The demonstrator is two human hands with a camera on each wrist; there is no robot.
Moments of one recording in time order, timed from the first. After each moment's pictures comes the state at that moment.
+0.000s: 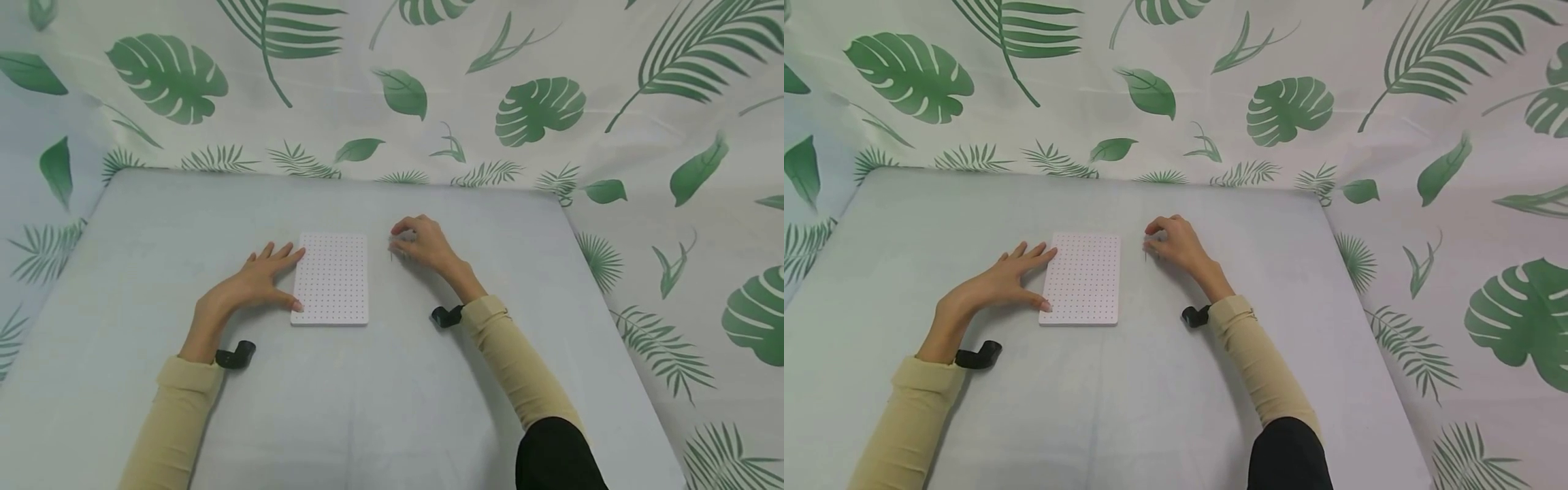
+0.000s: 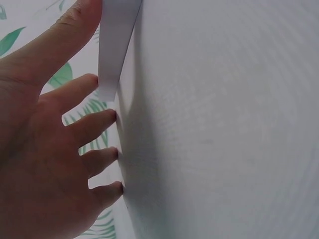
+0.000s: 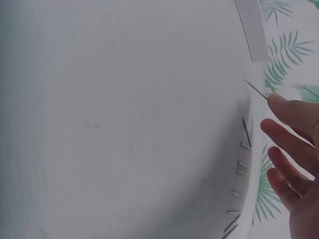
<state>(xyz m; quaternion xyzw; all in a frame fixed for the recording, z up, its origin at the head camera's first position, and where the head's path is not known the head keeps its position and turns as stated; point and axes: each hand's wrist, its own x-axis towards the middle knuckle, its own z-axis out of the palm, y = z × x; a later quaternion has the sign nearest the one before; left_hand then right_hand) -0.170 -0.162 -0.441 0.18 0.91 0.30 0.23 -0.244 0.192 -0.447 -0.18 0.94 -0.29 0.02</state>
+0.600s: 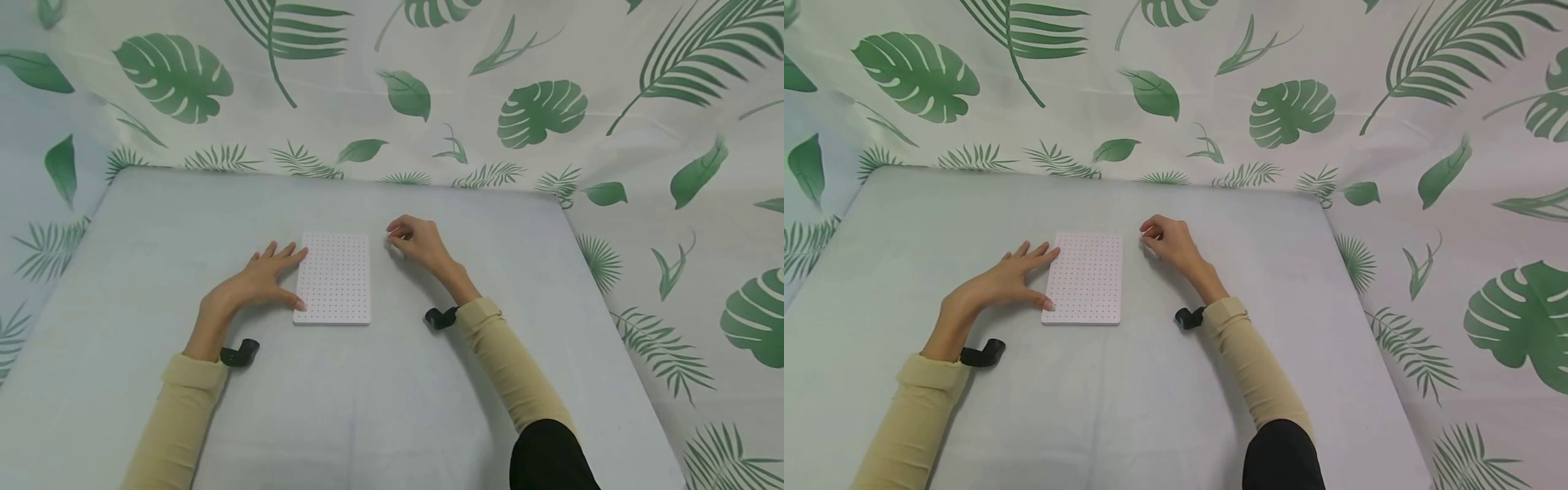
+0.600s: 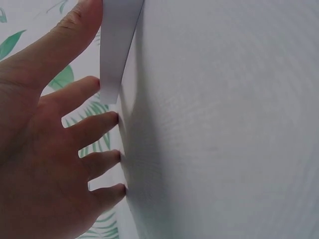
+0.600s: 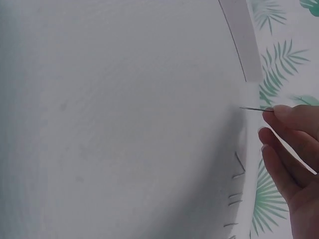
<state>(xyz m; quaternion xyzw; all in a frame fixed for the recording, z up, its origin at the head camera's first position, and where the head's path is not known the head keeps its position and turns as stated) -0.168 -0.161 -0.435 0.18 0.91 0.30 0.23 -0.242 0.178 -0.449 -0.19 0.92 -0.34 -0.02</state>
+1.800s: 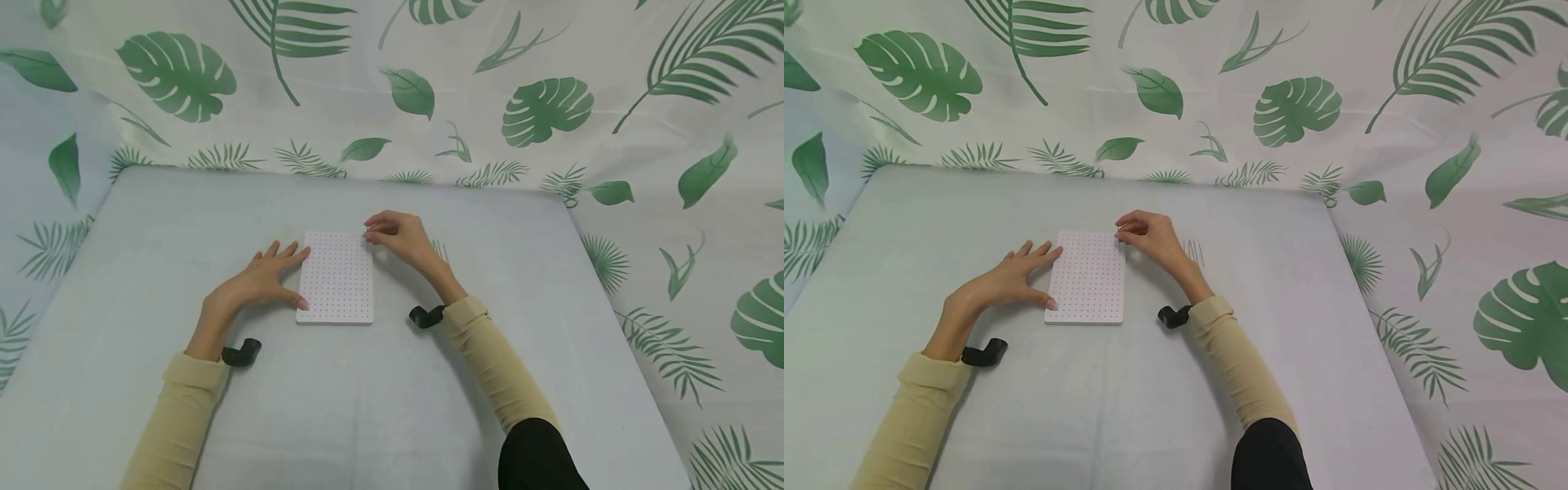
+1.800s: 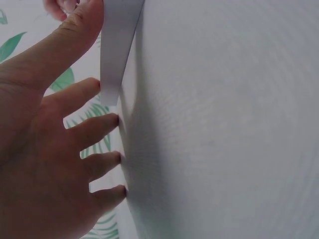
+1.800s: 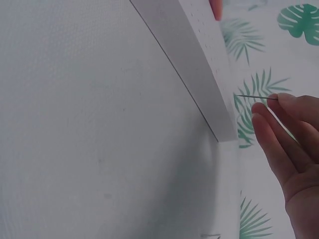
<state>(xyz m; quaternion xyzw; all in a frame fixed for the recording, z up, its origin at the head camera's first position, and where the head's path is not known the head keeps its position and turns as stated) -0.170 -0.163 -0.439 0.18 0.91 0.29 0.23 -0.236 0.139 -0.435 -0.18 0.86 -0.47 0.04</state>
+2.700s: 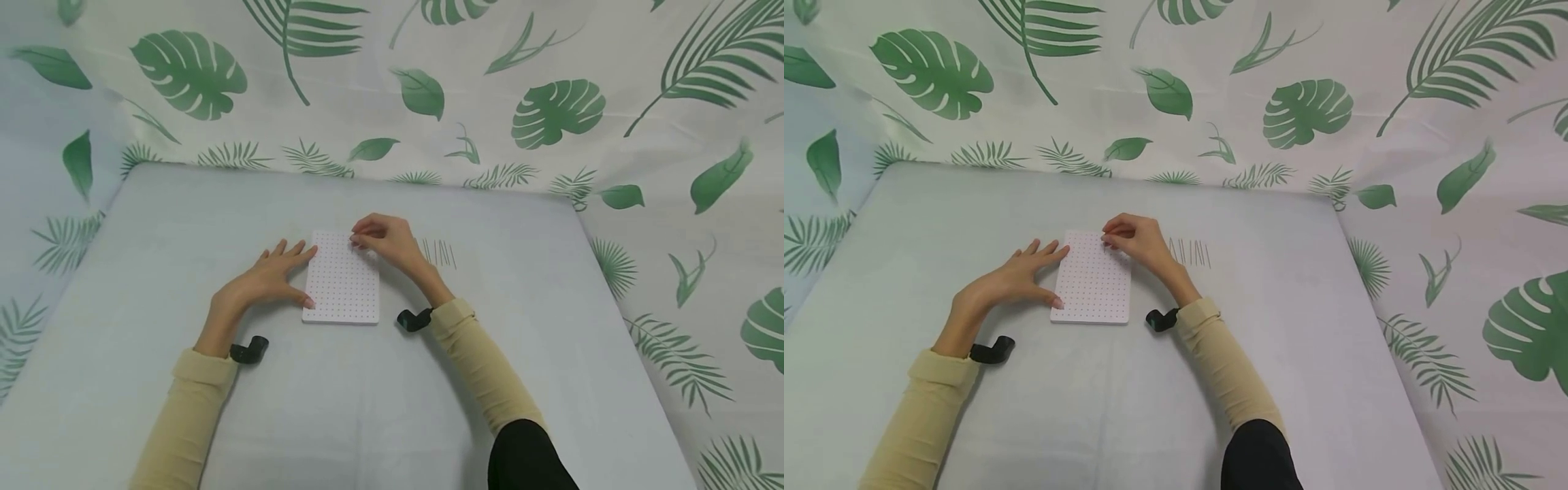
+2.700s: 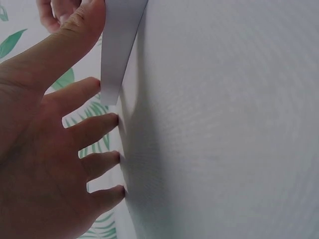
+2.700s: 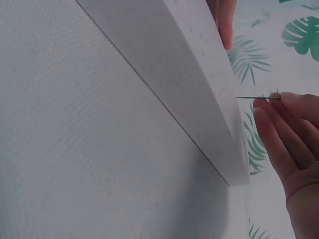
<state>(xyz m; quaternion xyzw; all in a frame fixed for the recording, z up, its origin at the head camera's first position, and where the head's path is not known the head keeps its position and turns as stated) -0.171 -0.164 -0.441 0.18 0.91 0.30 0.23 -0.234 0.107 -0.443 -0.19 0.83 -0.52 0.06</state>
